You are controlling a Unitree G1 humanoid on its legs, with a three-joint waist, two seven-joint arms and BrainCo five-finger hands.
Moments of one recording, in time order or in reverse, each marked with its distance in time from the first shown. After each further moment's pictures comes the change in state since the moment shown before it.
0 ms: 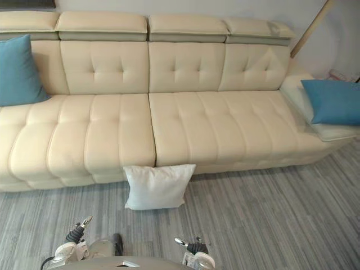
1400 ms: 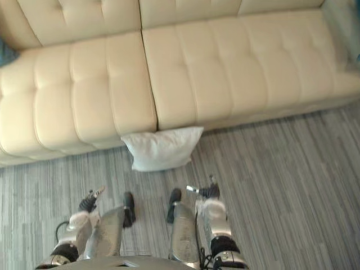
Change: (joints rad) left arm -0.367 0.064 -0.096 -0.305 -0.149 -0.046 0.134; right arm -0.346 -0.137 0.035 -0.447 0.007 -0.017 -0.207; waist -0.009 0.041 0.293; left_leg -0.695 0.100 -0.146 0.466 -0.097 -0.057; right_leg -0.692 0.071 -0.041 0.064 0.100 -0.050
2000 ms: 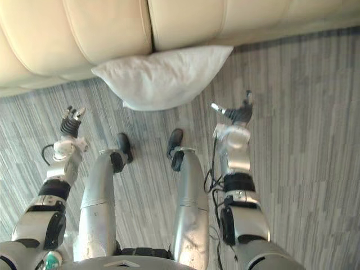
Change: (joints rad) left arm -0.366 0.089 0.064 -0.102 -0.147 -0.030 0.023; right arm -0.503 -0.232 -0.048 0.056 0.140 -0.023 -0.085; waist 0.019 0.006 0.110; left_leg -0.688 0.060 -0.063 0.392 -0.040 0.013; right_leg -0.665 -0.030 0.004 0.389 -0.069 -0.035
